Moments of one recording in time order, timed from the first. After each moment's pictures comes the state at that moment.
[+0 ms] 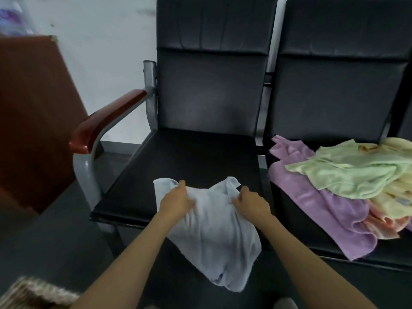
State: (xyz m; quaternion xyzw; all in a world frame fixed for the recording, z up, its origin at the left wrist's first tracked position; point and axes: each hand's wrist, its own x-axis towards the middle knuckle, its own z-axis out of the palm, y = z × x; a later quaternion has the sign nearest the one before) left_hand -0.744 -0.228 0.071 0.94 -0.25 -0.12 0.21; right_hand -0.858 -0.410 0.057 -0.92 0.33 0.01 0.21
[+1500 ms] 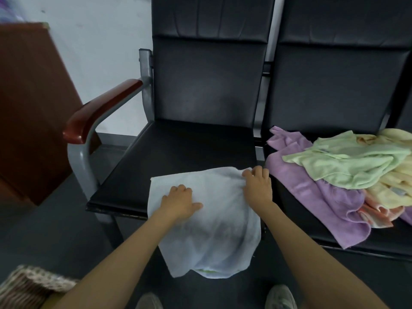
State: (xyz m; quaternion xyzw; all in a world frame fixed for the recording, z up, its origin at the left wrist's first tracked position) left_hand -0.771 -0.228 0.071 0.93 -0.33 -0.17 0.05; right_hand -0.864 -0.427 0.056 -0.95 0.31 -0.09 0.04
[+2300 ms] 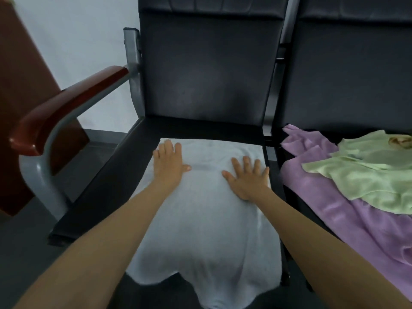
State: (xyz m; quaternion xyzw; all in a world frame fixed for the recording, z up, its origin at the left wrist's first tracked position) left_hand -0.624 -0.312 0.059 0.96 -0.26 0.04 0.02; right_hand -0.755 -0.480 0.028 -0.95 0.30 0.09 0.06
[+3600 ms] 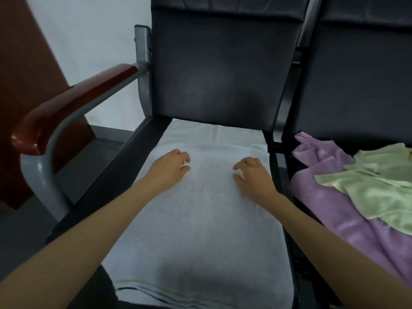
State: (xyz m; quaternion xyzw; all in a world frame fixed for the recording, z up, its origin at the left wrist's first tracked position) left_hand -0.603 -0.286 0.068 0.91 -0.38 -0.01 0.17; right_hand -0.739 -0.488 0.042 -0.98 0.15 -0.10 0.12
